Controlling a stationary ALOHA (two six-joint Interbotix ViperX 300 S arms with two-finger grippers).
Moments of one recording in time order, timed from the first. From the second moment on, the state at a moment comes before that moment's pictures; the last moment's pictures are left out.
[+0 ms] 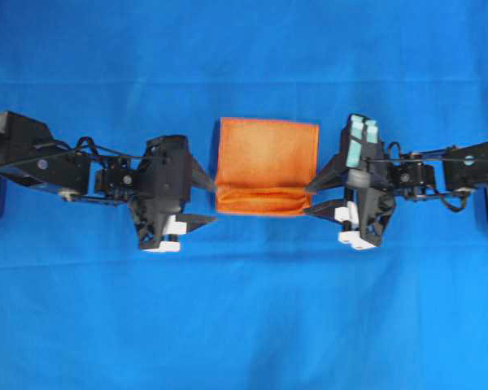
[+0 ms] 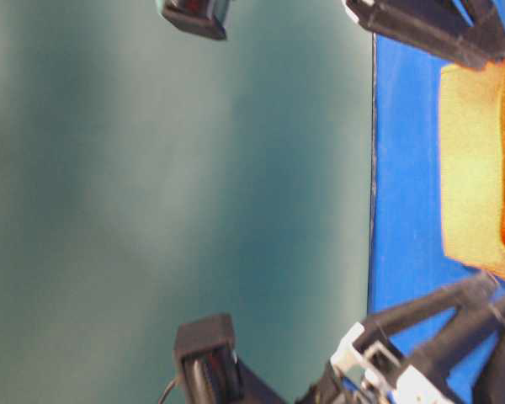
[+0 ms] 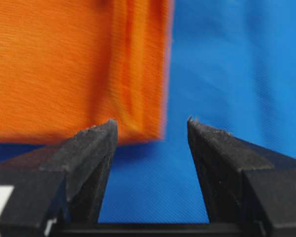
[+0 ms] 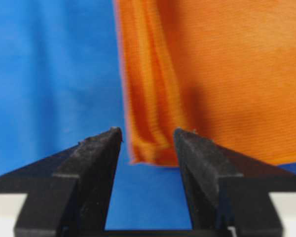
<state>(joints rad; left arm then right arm) -0.06 0.08 0.82 -0.03 -0.21 0.04 0.03 -0.10 0.98 -0.03 -0.20 0.27</state>
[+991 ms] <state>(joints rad) -0.12 -0.89 1.13 -0.03 0.03 0.06 0.03 -0.96 1.07 -0.17 0.22 0.25</state>
